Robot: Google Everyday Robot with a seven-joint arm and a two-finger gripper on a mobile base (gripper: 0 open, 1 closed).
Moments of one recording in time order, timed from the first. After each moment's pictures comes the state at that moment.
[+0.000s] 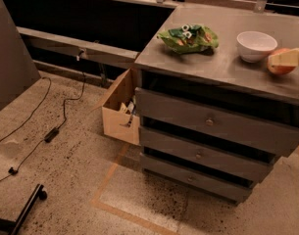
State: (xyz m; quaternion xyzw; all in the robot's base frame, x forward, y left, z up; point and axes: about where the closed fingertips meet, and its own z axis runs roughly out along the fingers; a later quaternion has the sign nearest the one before) arm 0.692 -0.432 0.884 -0.15 0.88 0.06 0.46
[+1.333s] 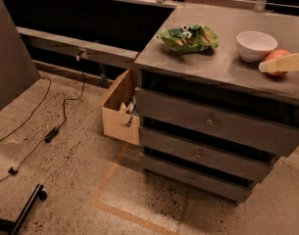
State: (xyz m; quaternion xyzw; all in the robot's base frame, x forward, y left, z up) arm 0.689 -0.424 0.872 -0.15 0.87 0.09 0.45
